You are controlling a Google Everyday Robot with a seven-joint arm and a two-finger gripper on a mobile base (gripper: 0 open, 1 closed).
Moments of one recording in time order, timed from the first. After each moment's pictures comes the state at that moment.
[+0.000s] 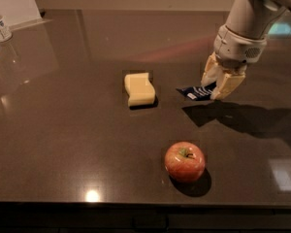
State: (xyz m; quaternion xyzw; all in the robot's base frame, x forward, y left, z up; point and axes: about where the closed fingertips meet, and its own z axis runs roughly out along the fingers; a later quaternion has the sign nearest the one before) arm 0.521 -0.181 0.881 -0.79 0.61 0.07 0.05
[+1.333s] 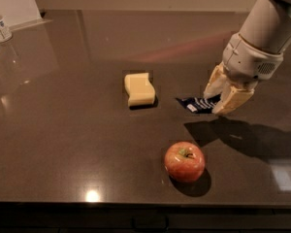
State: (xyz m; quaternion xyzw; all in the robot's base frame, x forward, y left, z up) arm 0.464 -0.169 0.892 -0.77 0.63 0.09 0.08
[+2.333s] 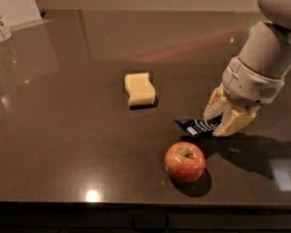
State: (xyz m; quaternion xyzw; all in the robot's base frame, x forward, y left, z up) arm 0.422 -0.169 0.869 -0.77 0.63 0.11 0.07
